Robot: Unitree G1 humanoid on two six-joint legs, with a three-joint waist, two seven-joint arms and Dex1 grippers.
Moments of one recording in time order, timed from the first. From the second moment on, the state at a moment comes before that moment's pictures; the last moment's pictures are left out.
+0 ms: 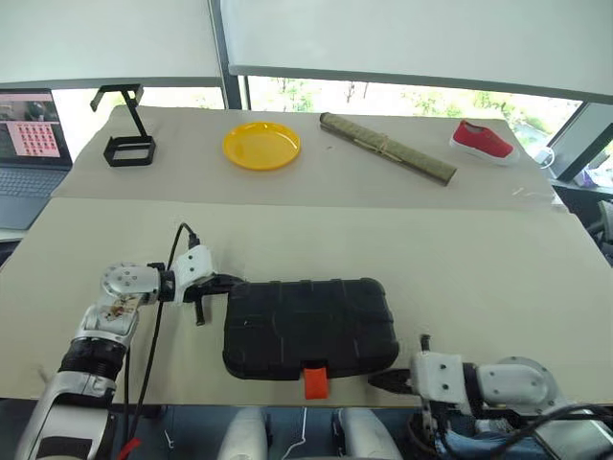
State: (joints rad) left arm -0.44 0.74 -0.10 0.43 -0.16 -0.09 -1.28; right arm 0.12 -0.81 0.25 -0.47 0.08 0.08 0.94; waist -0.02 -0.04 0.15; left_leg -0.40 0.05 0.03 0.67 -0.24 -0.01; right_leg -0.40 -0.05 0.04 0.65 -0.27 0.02
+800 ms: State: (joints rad) left arm -0.31 0.74 0.09 0.19 -0.34 0.20 -1.13; right arm -0.18 -0.67 0.17 -0.17 0.12 0.10 0.92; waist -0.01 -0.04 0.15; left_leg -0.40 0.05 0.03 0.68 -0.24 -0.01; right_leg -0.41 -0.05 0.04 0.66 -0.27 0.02
